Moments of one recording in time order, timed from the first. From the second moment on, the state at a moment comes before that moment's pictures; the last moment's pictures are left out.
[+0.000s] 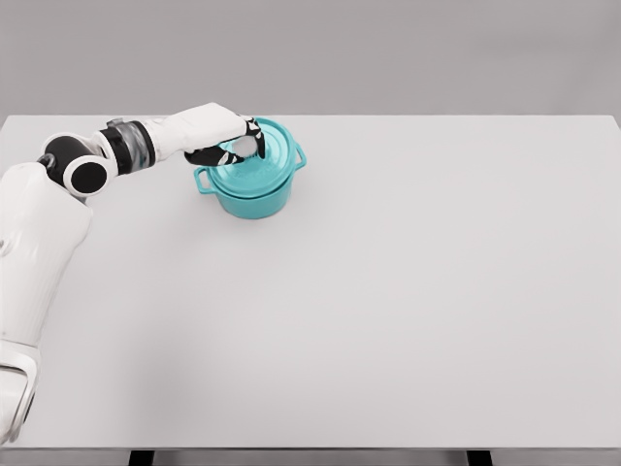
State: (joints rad) left arm -0.77 0.28 -0.31 -1.04 -0.73 -0.61 -0.61; right arm 0.01 0.00 -0.30 0.05 0.25 -0.01 0.09
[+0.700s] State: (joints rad) left arm -0.77 0.28 -0.31 -1.04 -0.73 -0.61 -0.61; right arm 0.01 0.00 -0.30 0.05 0.25 -0.01 0.09
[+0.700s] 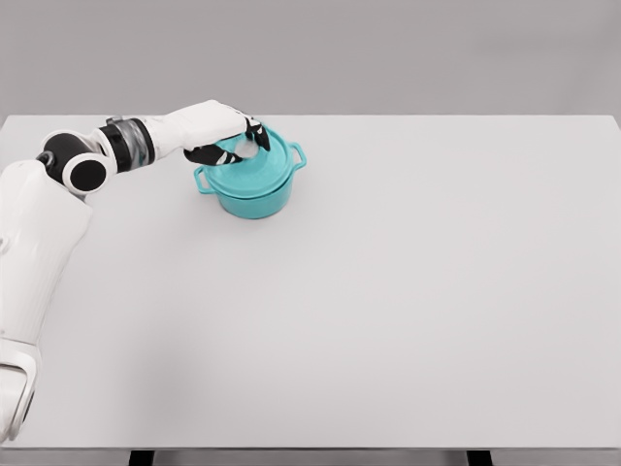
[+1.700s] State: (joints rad) left arm -0.77 0.28 -0.31 -1.04 -0.73 -0.61 -0.61; right arm 0.01 0.00 -0.30 0.05 0.25 -0.01 0.09
